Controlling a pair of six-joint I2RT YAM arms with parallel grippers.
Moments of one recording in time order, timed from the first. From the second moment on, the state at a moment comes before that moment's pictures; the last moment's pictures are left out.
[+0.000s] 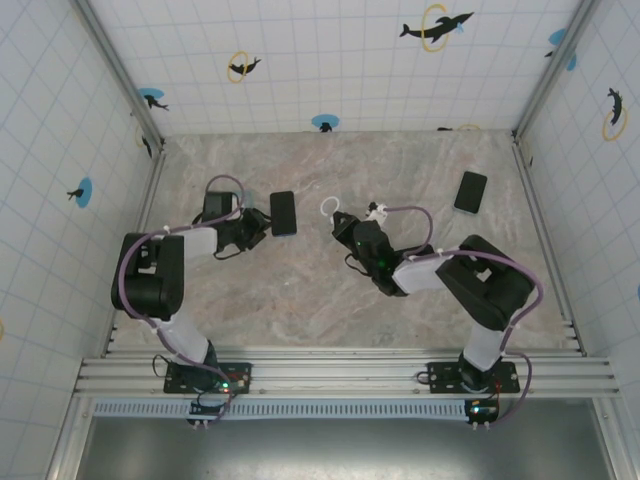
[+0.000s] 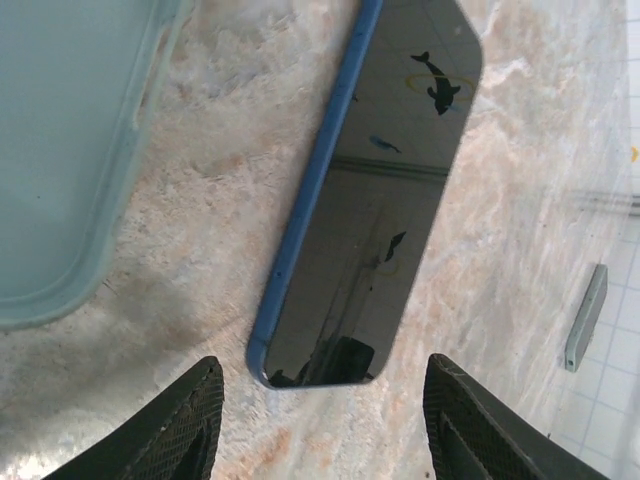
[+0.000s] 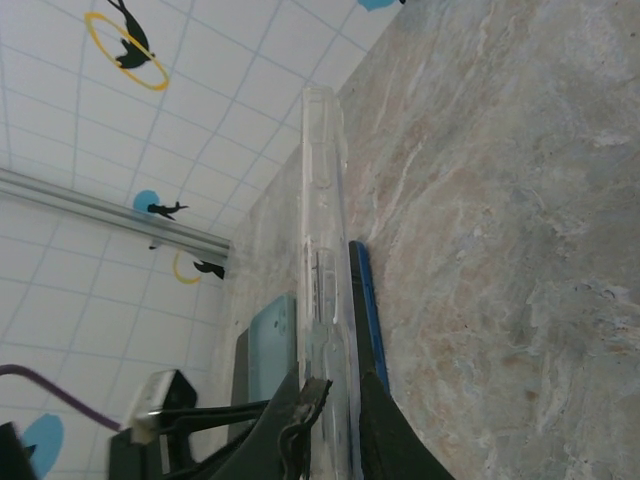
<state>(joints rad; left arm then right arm) -0.13 1.72 0.81 0.04 0.51 -0.87 0.83 1.81 0.73 0.80 0.31 1.15</state>
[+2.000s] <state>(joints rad) -0.13 1.36 0.73 -0.11 0.53 -0.77 0.82 2.00 1.05 0.51 0.37 0.80</state>
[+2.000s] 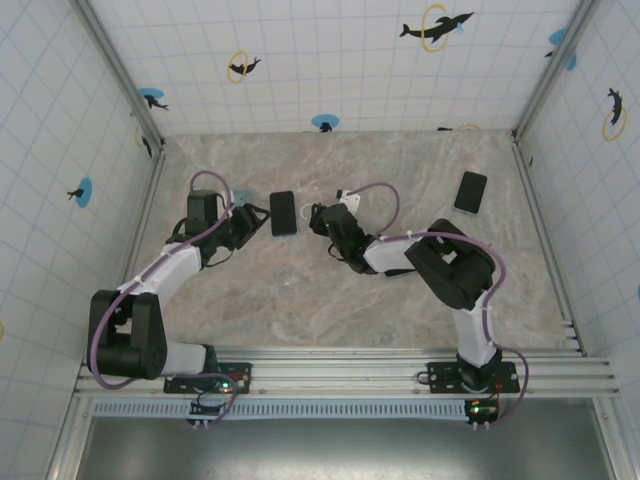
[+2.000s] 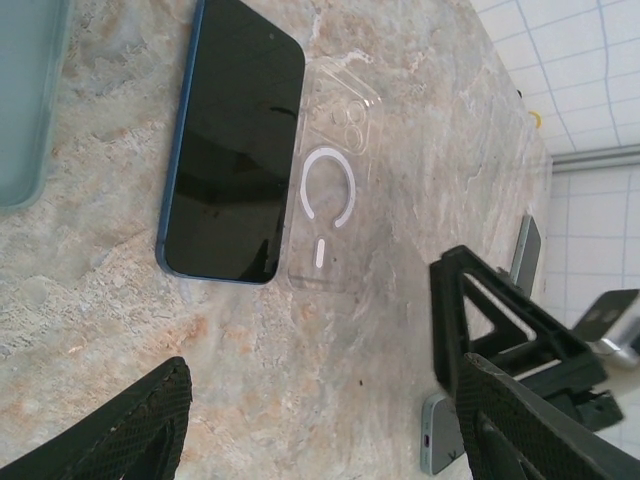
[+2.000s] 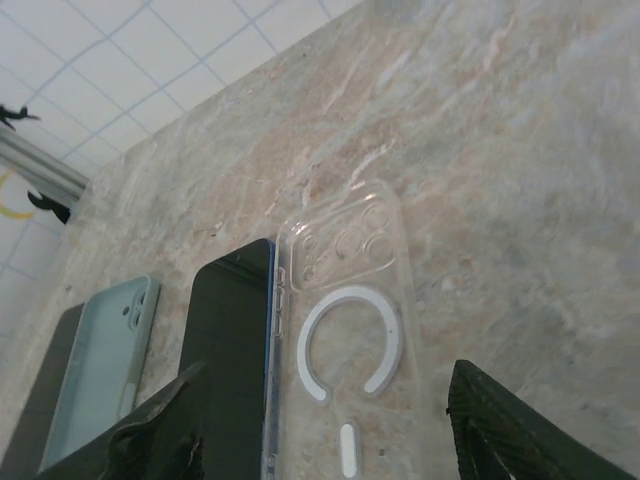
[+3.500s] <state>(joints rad) -0.35 1.52 0.93 -0.18 0.59 -0.49 0.35 1.22 0.85 -0.52 -0.14 0.29</state>
